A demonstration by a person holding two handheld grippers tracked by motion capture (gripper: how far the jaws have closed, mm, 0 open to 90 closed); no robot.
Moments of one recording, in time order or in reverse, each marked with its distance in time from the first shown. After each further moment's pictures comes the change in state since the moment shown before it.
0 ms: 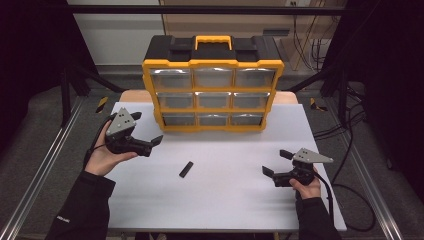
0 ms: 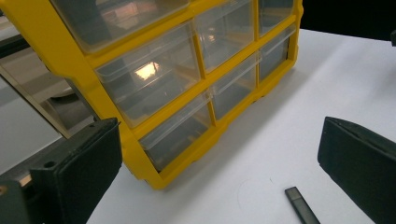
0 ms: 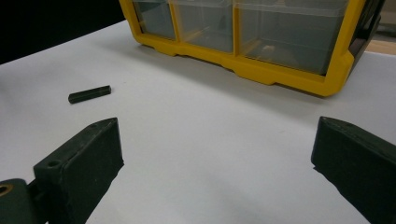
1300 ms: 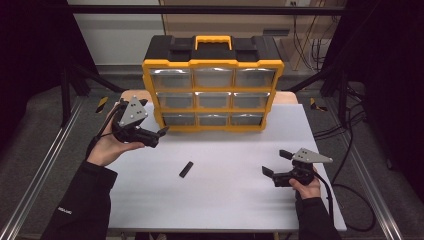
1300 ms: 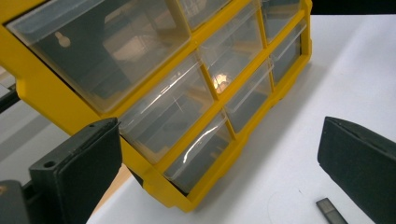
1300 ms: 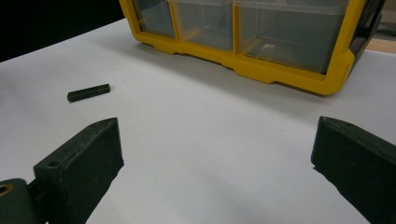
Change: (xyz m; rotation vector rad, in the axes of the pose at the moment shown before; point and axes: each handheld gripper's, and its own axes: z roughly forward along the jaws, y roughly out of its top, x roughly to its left) left arm -0.002 0.037 0.011 0.042 0.043 0.165; right arm 0.000 0.000 0.001 0.006 0.000 -0.003
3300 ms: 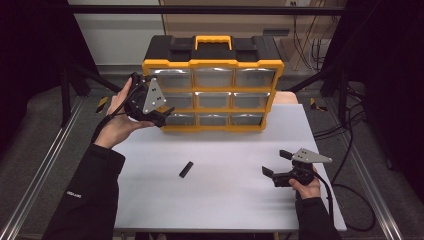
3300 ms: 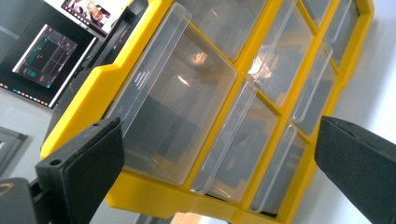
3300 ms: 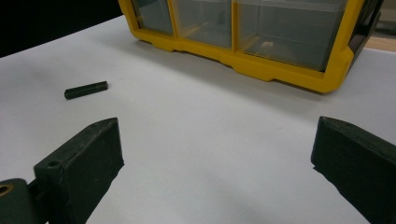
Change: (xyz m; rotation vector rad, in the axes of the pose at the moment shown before) left arm 0.017 0.046 0.030 0.066 0.132 0.379; right arm 0.000 -0.001 0.001 0.009 -0.008 -0.007
